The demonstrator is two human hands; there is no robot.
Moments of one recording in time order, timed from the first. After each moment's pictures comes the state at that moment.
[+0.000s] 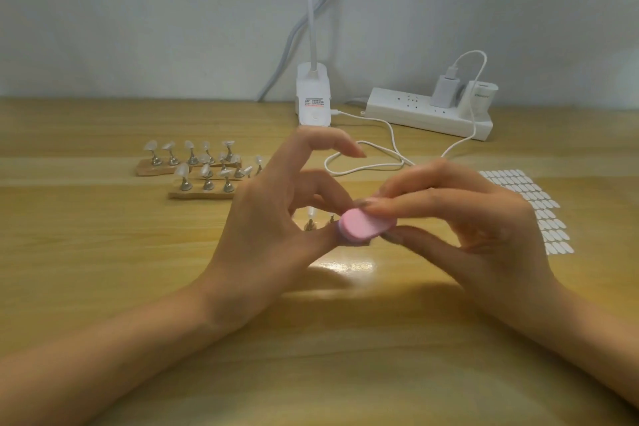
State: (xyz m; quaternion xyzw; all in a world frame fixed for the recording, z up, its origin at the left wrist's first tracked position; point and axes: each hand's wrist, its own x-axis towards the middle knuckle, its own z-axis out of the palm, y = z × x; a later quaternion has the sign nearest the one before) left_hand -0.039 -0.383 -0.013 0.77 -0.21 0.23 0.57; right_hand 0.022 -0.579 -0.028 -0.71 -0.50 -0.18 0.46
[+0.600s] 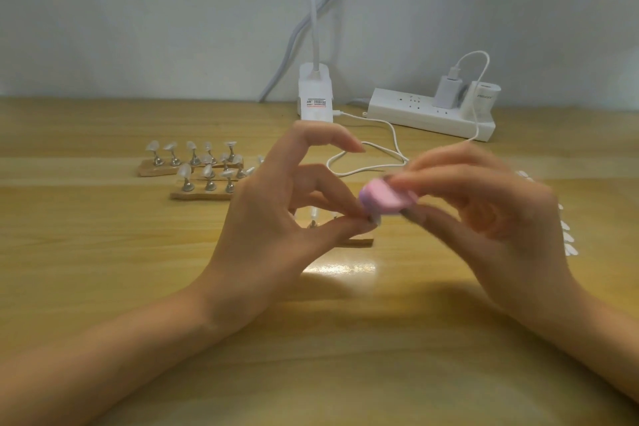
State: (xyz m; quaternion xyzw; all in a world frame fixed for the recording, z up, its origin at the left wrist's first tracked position) left_hand -0.040 -0.382 -0.014 0.76 -0.19 0.23 0.58; right_hand 0.020 -0.578 -0.026 -0.70 -0.46 -0.17 0.53
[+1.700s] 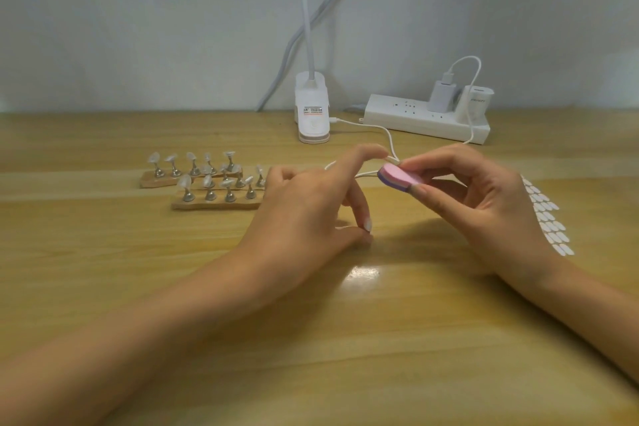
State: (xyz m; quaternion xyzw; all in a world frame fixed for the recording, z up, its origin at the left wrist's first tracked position) left_hand -0.012 -0.388 -0.014 0.94 -0.15 0.15 0.27; right_hand 0.047 -0.591 -0.031 -0.74 -0.34 -0.10 0.57
